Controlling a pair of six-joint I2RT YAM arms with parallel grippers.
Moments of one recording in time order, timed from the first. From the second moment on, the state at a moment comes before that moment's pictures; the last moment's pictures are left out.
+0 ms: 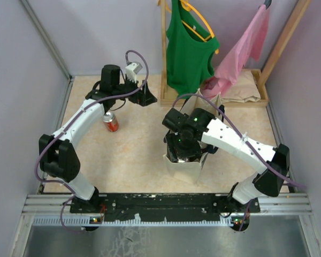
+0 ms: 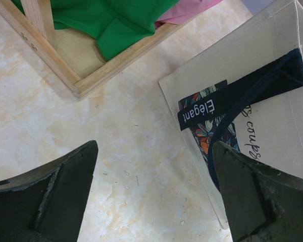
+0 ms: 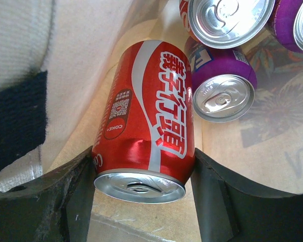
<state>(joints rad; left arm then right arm) -0.36 1.64 1.43 -0.26 0.58 -0.10 0.97 1.48 1.48 -1.38 0.00 0.71</state>
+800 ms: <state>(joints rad) -0.36 1.64 1.43 -0.26 0.58 -0.10 0.91 1.55 1.34 -1.22 -0.04 0.60</state>
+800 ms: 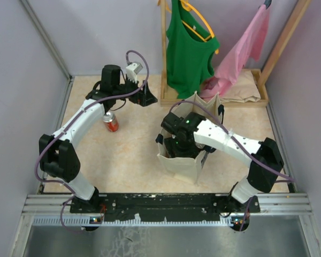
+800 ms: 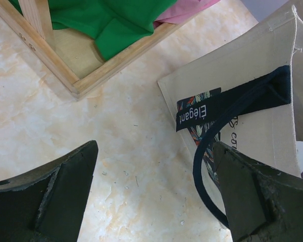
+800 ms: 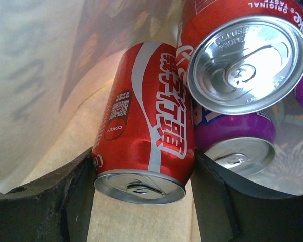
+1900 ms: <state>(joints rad) -0.37 1.64 1.43 -0.26 0.58 -0.10 0.90 1.56 1.21 -1.11 -0.03 0.60</state>
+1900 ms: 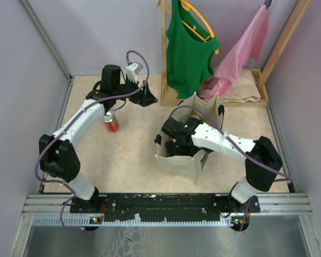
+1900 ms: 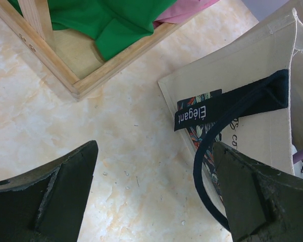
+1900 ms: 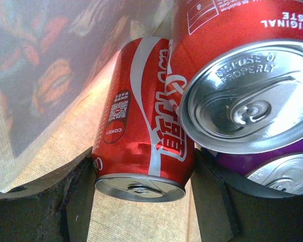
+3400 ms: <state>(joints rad) -0.38 1.65 1.43 -0.26 0.59 -0.08 0.89 1.49 1.38 -1.10 0.12 0.51</state>
